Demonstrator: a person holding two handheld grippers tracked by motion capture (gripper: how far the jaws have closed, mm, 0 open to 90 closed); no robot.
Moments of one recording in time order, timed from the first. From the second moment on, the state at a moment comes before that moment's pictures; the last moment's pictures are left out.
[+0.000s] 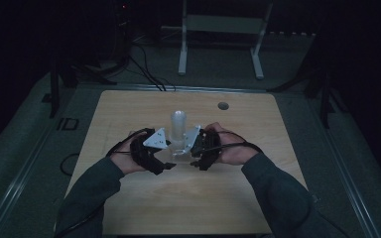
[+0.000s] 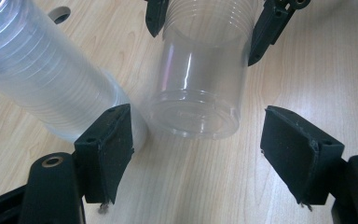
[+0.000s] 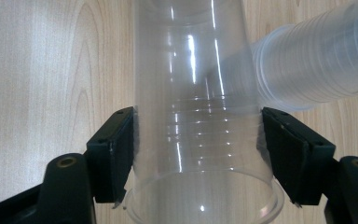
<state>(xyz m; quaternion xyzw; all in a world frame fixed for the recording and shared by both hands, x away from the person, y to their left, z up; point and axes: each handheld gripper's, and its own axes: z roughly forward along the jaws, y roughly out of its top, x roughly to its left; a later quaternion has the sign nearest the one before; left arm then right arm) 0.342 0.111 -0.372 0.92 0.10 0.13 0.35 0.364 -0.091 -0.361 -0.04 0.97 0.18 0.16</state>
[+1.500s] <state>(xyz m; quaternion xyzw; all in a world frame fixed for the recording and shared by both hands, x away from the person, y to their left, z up) 0.351 0.087 -0.375 0.95 0.06 0.15 0.26 0.357 -0.080 -0.362 -0.06 0.97 0.16 0.17</state>
